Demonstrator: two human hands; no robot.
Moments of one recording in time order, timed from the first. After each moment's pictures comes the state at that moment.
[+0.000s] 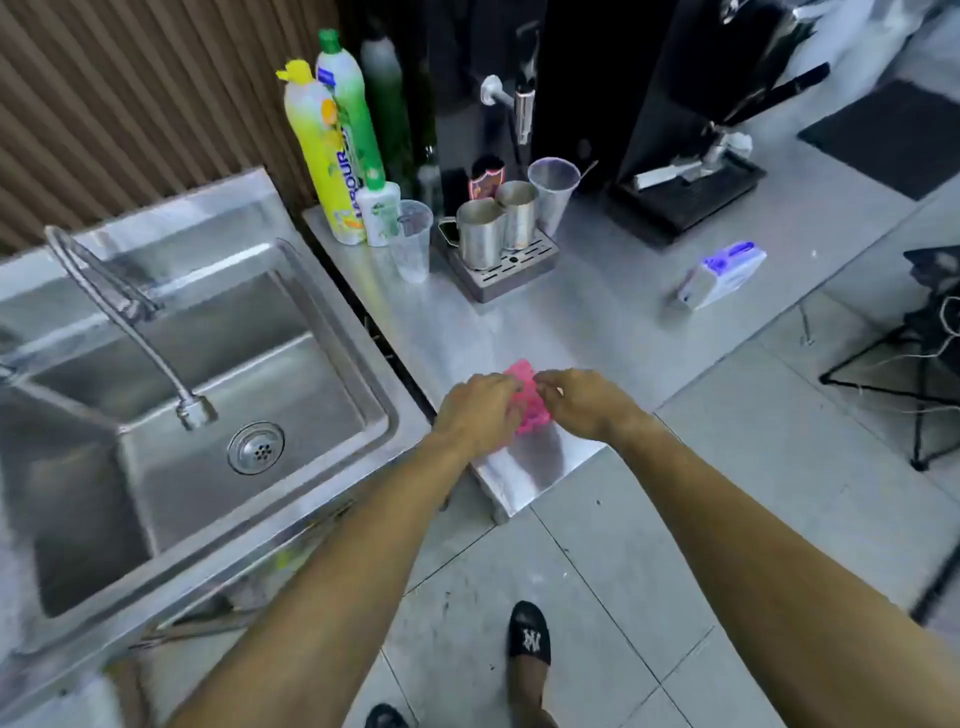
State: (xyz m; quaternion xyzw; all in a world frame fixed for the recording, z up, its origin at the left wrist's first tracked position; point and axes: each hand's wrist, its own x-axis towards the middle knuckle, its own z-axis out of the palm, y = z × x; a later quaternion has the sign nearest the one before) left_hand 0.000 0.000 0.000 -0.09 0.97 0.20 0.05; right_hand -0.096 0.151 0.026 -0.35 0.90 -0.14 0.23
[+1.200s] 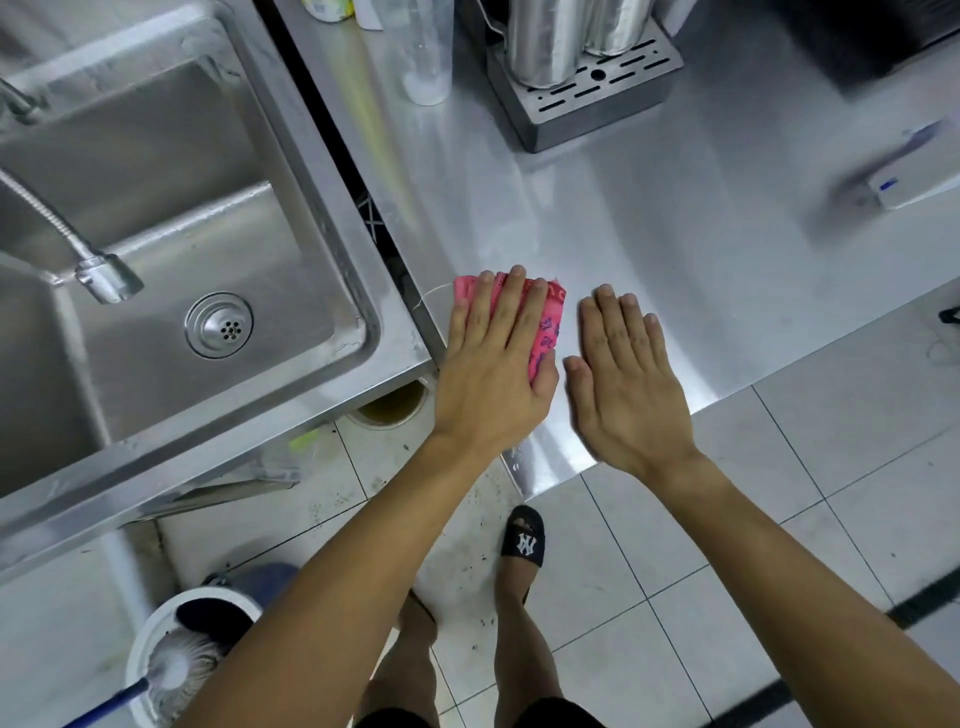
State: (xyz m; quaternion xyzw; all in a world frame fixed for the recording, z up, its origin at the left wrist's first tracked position) left_hand -0.003 0.010 -0.118 -0.20 0.97 0.10 -0.07; right_hand -0.091 0.160 -0.133 -0.42 0.90 -0.13 0.01
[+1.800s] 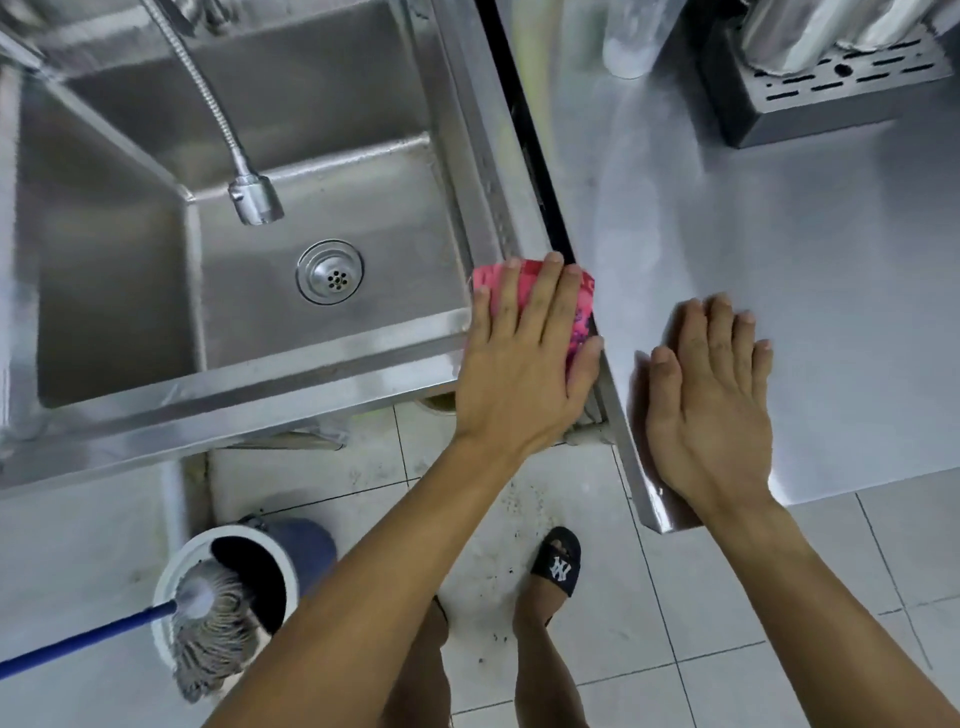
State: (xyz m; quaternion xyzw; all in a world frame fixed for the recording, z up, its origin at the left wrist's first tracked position) left_hand 0.075 -0.052 -0.123 -0.29 0.95 0.05 -0.07; right_hand -0.032 0.089 -0.116 -0.33 0.91 -0.20 0.11
